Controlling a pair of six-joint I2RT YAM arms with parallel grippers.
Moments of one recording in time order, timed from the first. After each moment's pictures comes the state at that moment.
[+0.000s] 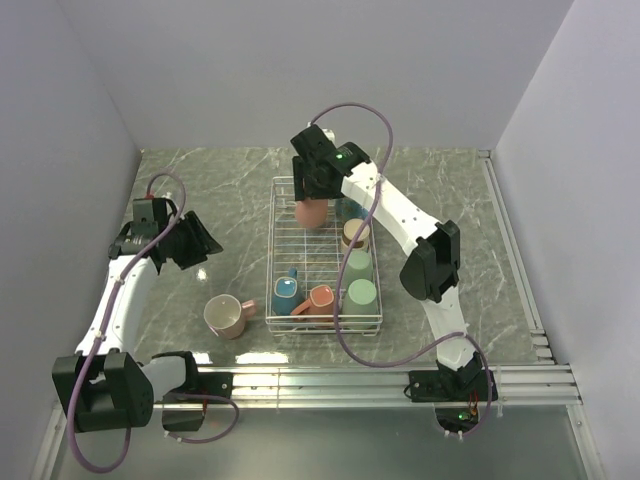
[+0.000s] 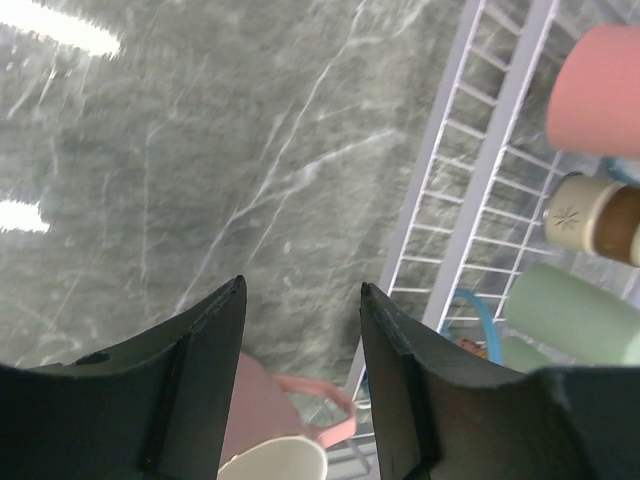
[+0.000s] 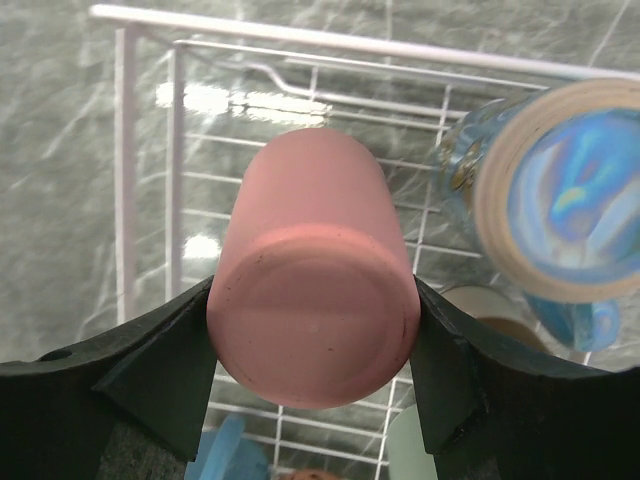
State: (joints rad) left arm 0.08 1.13 0.92 -0.68 0.30 -0.49; right arm 0.70 2.17 2.27 -1.05 0.26 0.50
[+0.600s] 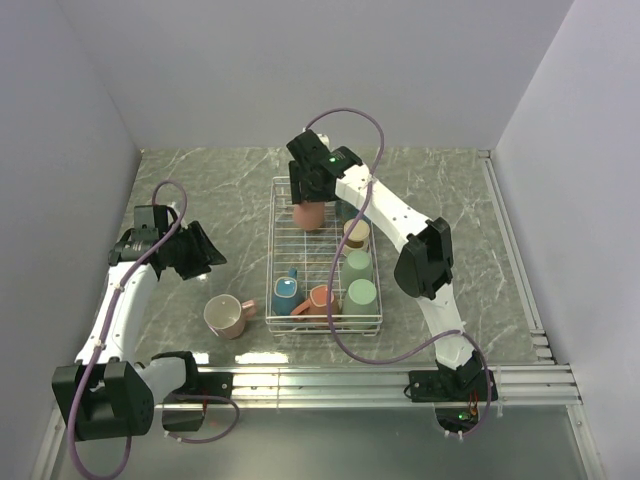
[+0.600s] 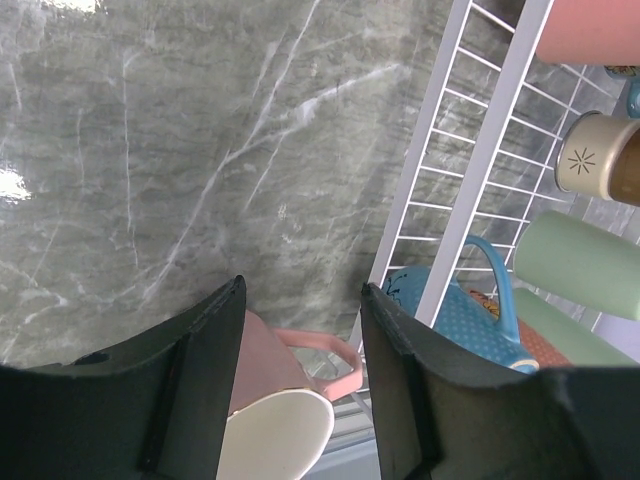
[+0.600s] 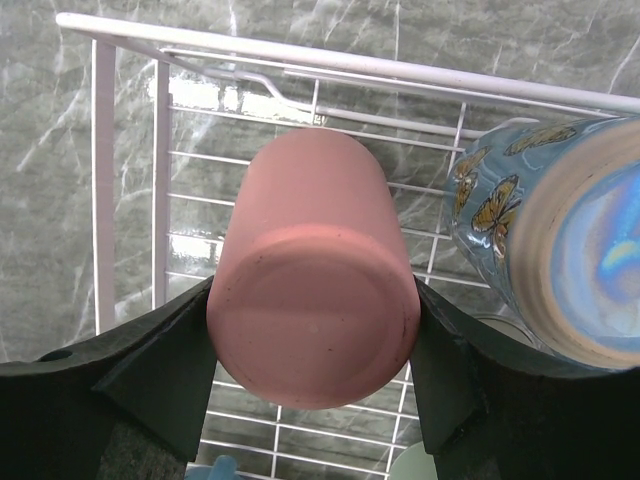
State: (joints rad) left arm 0.08 1.08 0.88 -0.77 0.36 -0.46; right arm 0.70 2.24 2.27 -1.00 0.26 0.48
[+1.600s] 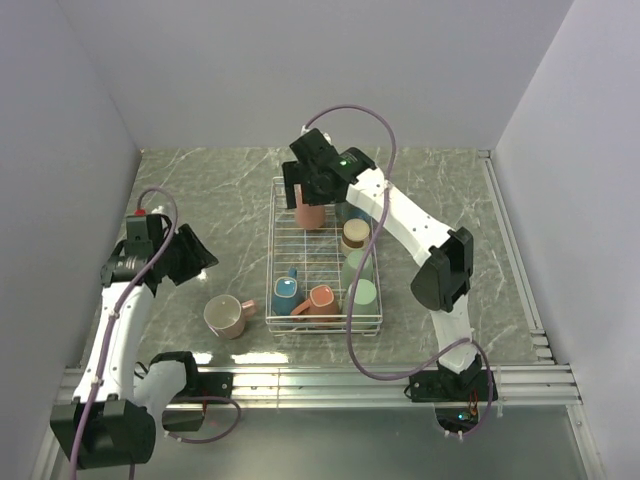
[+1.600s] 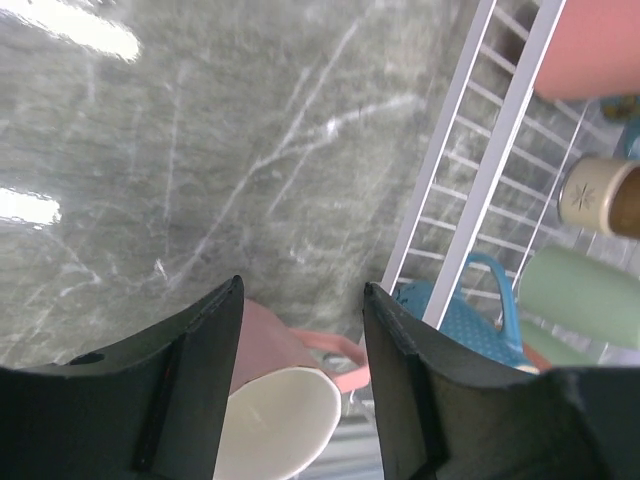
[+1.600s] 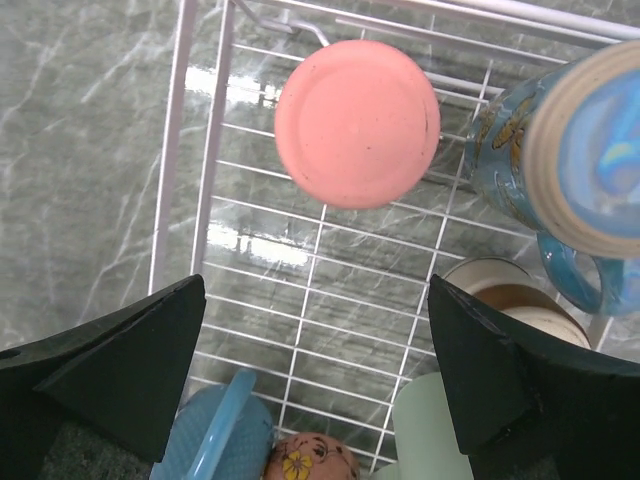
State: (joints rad) left arm 0.08 0.96 0.87 -0.81 0.26 -0.50; right arm 0.74 2.07 2.16 -1.01 0.22 0.47
